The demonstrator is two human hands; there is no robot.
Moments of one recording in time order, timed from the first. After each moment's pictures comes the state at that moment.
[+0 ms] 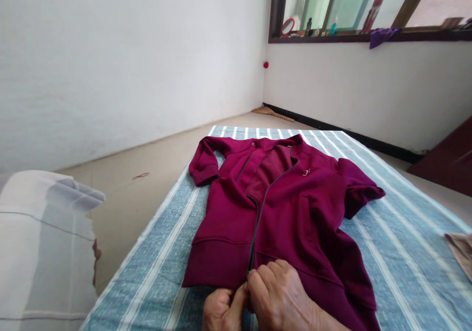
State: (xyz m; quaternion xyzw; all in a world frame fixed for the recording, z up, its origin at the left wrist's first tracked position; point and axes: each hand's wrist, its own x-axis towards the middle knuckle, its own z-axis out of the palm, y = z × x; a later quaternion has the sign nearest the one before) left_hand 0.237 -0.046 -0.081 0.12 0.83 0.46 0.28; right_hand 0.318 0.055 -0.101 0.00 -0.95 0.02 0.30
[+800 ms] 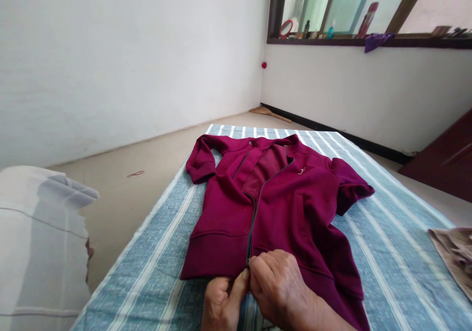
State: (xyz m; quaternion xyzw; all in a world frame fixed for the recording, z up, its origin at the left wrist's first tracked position) left_hand 0.242 -0.046 -0.097 0.18 0.80 0.51 0.26; right_hand 0.322 0.062 -0.096 -0.05 -0.93 0.08 0.35
